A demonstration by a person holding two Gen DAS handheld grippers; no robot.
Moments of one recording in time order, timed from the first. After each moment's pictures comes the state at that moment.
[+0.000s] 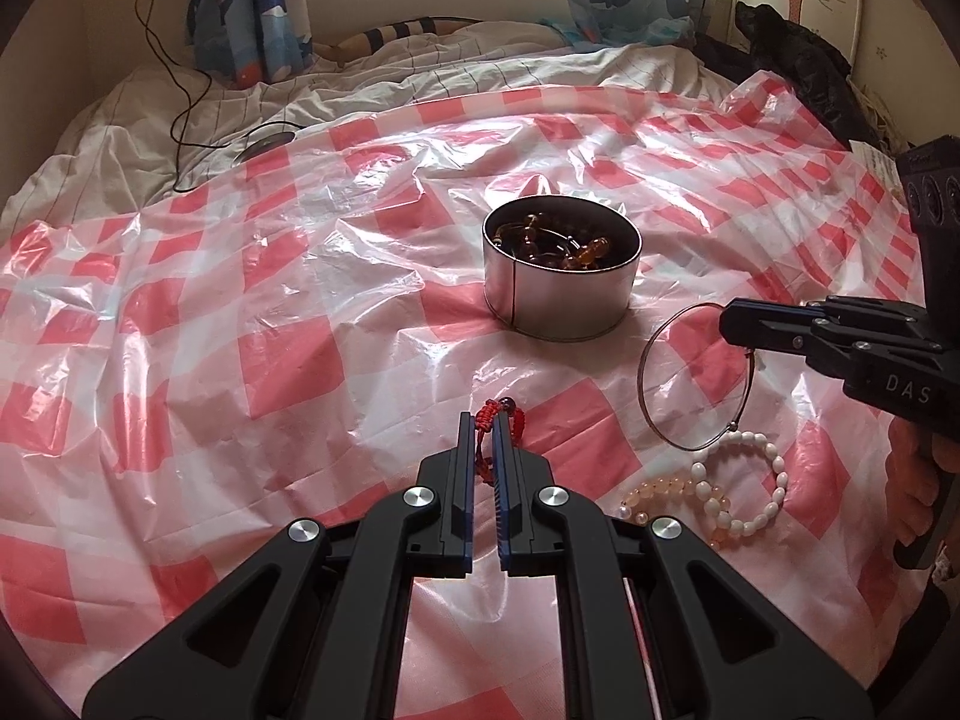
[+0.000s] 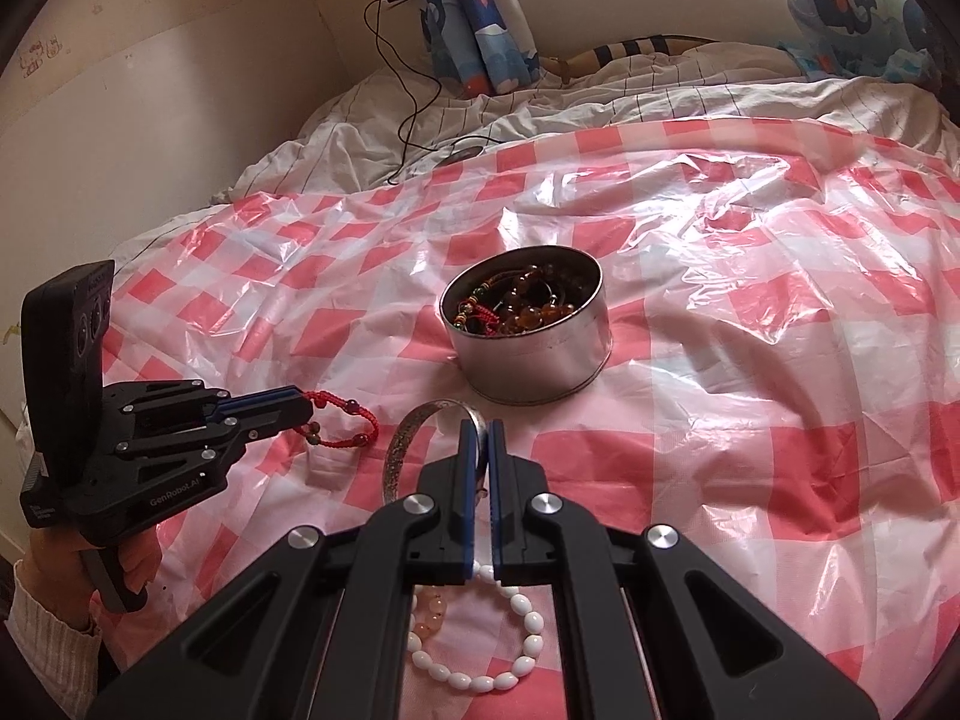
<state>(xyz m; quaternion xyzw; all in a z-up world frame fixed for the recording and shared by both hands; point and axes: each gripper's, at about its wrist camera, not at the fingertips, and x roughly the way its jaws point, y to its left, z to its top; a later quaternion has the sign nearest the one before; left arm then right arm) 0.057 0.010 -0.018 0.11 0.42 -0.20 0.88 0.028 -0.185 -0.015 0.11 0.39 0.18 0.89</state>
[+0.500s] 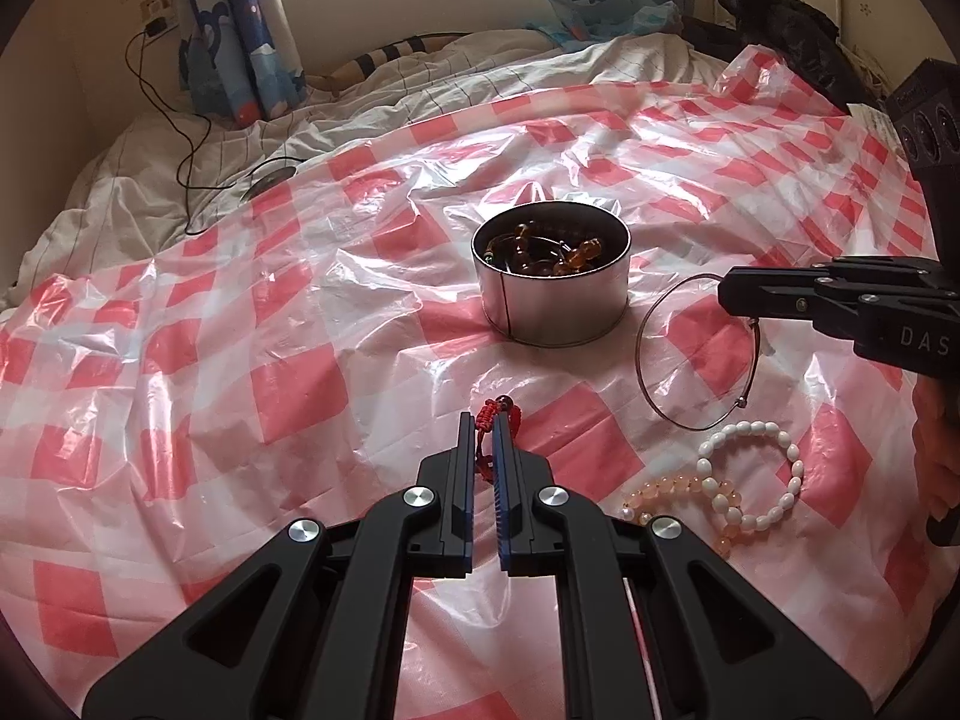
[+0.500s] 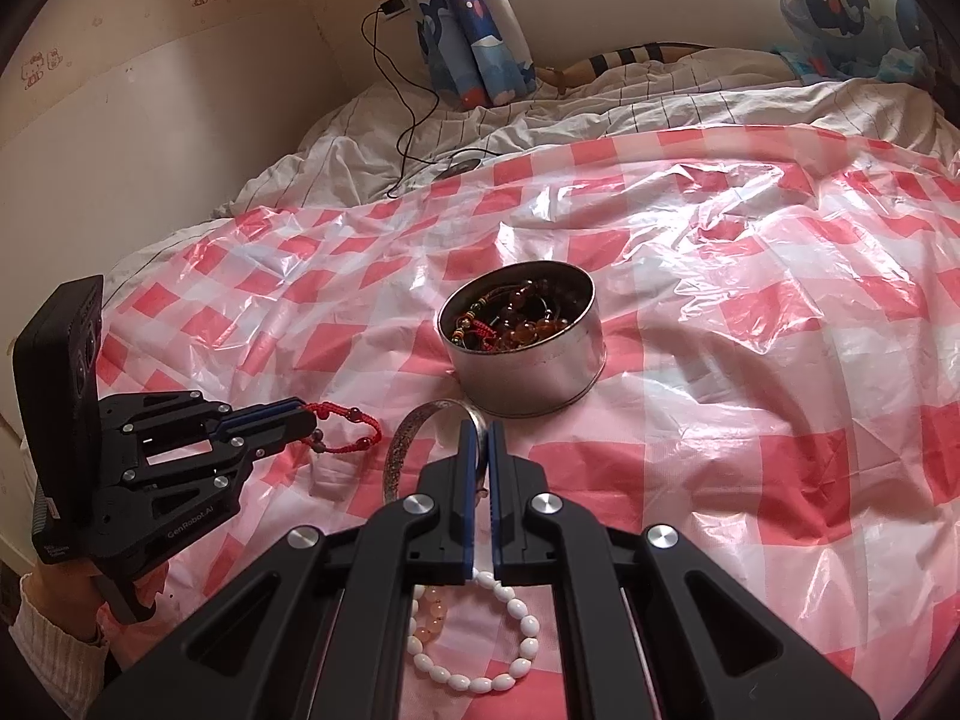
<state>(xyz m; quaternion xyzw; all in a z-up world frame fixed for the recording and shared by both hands) 0.048 -0.007 -0.012 0.16 0.39 -0.19 0.89 0.028 -0.193 -0.009 0.11 0.38 0.18 0.90</state>
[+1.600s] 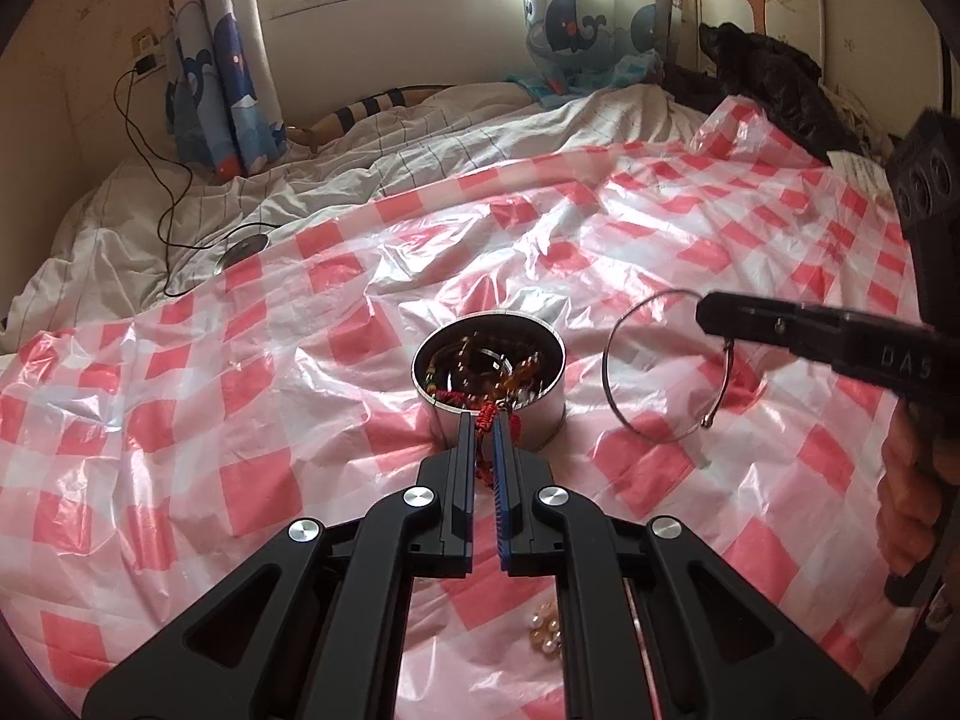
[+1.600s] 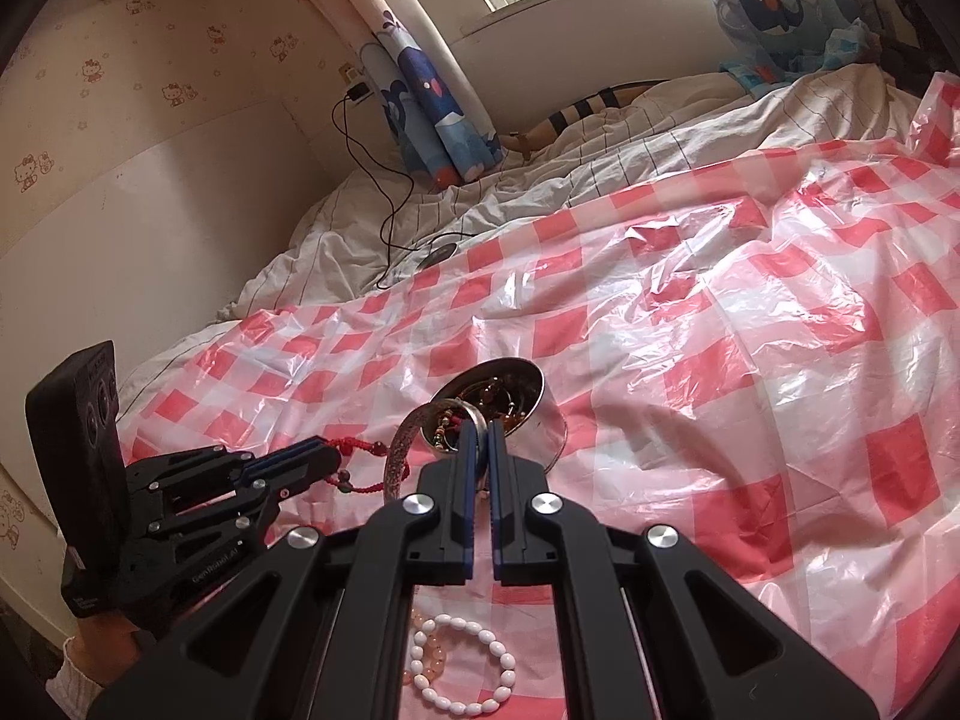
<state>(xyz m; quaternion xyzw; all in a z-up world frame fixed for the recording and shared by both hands) 0.061 -0.049 0.037 0.12 0.35 -0.22 0.90 0.025 -0.244 0.026 0.20 0.32 0.16 0.91</state>
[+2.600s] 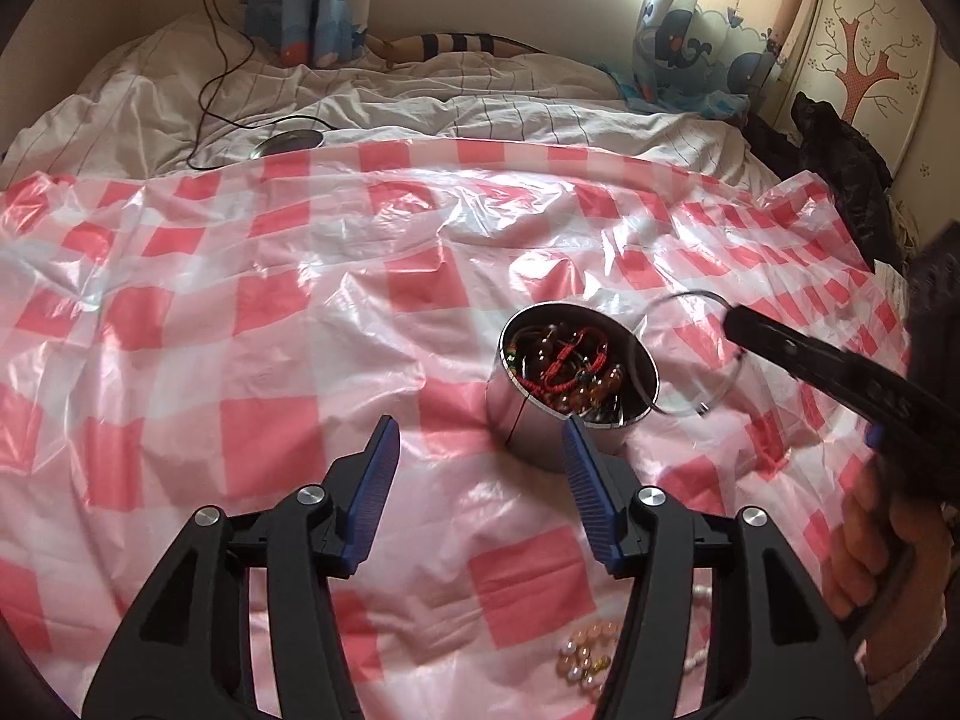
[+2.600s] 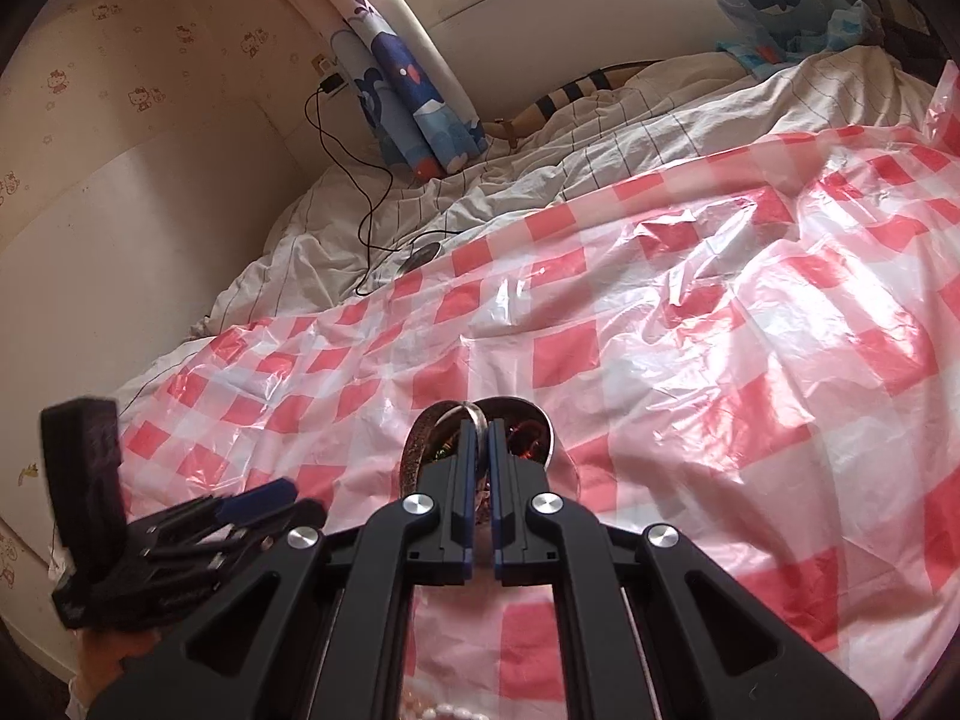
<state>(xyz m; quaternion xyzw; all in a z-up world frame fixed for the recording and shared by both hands) 0.105 0.011 0.008 -0.02 0.42 -0.17 0.89 0.098 -0.222 0.012 0.21 0.35 0.14 0.90</state>
